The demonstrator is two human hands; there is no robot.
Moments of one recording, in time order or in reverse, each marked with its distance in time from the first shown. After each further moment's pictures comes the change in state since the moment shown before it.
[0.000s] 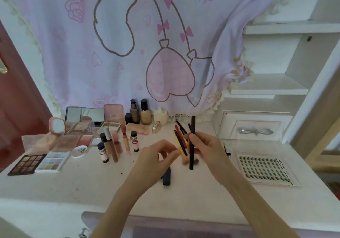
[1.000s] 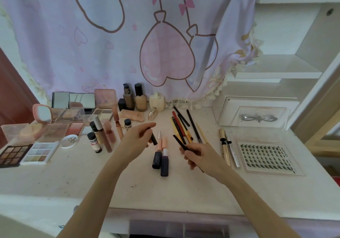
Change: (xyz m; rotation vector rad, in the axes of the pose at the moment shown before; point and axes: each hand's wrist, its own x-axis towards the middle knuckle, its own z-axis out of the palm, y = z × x) left_hand 0.041 -0.052 -0.009 -0.073 -0.024 -0.307; right_hand 0.010 0.056 -0.006 -0.430 -0.223 0.151
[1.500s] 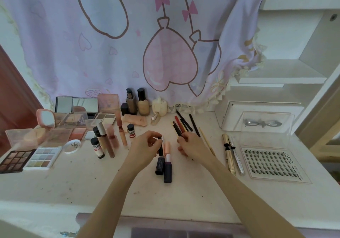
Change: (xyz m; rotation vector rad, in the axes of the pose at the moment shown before) left_hand 0.006 -0.005 0.016 0.101 0.020 -0.021; right_hand 0.070 -0.006 0.017 -0.137 0.170 0.103
